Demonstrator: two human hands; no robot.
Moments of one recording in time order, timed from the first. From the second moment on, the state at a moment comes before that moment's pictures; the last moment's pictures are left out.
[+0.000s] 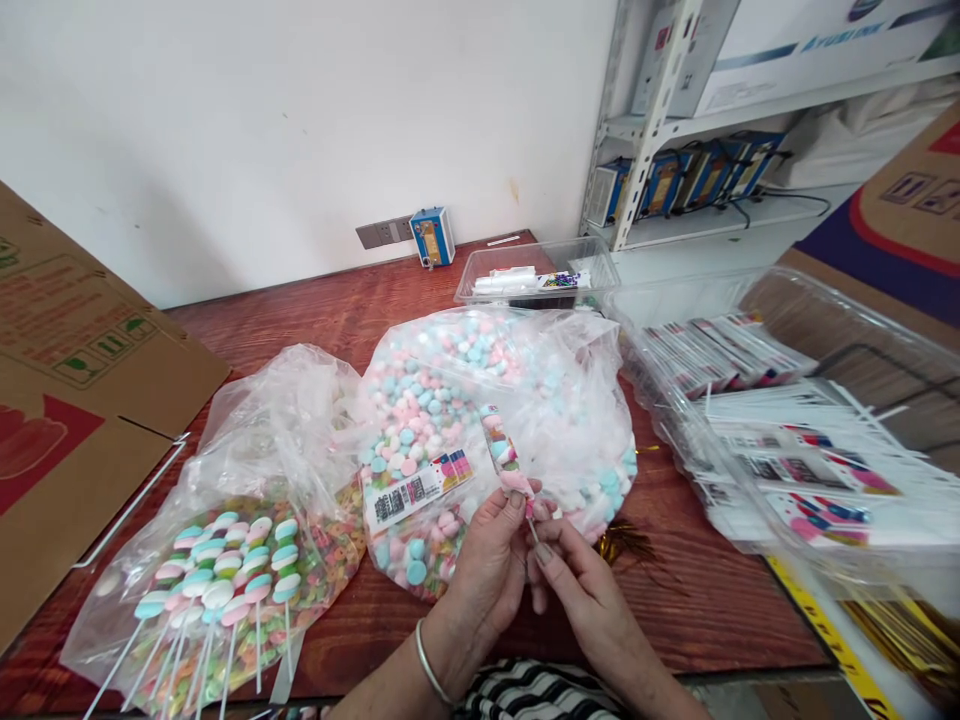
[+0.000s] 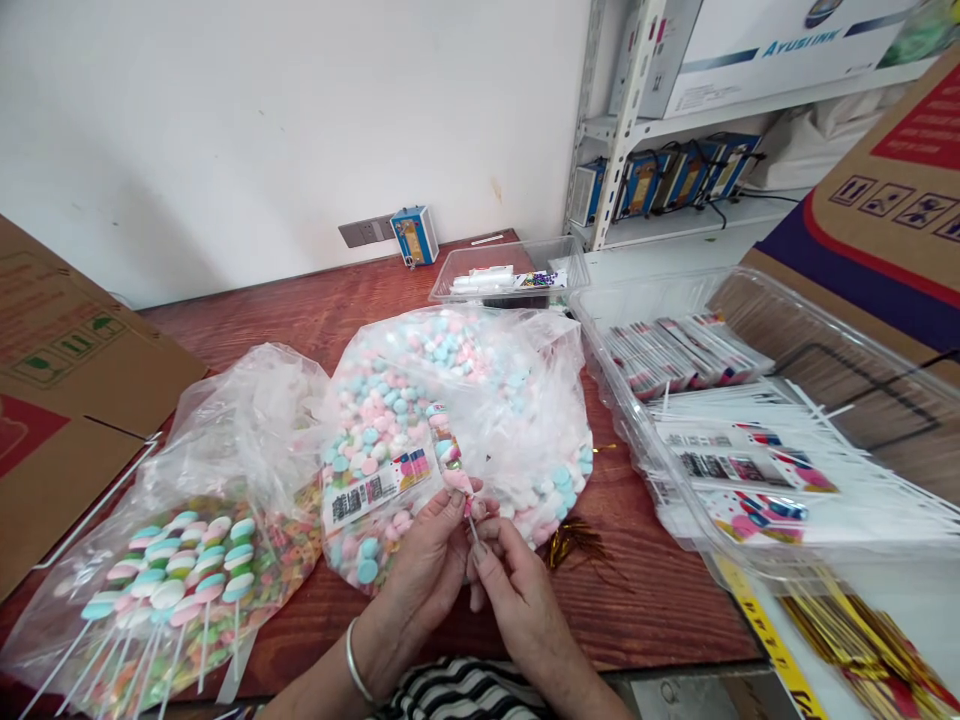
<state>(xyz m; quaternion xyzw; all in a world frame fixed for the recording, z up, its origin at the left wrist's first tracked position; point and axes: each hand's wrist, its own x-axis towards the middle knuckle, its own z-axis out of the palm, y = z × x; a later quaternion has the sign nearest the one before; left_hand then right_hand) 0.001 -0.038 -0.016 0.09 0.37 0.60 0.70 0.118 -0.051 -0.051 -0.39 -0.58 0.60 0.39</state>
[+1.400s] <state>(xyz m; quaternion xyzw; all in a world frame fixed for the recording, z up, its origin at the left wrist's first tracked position) -0.007 -0.044 -0.015 0.21 0.43 0.55 0.69 0.115 -0.019 -0.037 -0.43 -0.49 0.62 0.44</state>
